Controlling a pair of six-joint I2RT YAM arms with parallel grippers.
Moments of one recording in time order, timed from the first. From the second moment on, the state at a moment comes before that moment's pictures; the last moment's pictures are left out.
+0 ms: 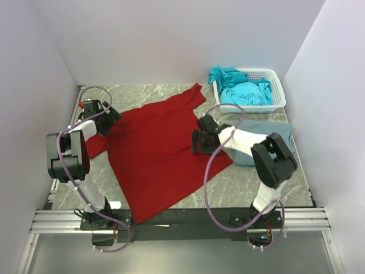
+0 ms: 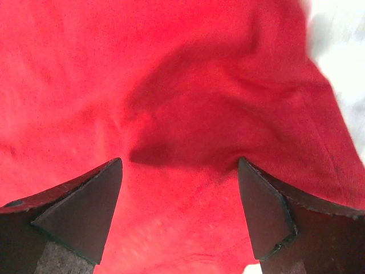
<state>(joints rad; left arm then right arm) 0.16 1.79 1.06 -0.04 0.13 -0.71 0.59 1.74 1.04 -0.44 0.07 0.58</state>
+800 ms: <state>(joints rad) -0.22 1.13 0.49 -0.26 0.07 -0.95 0.44 2.32 1.98 -0.75 0.08 0.32</state>
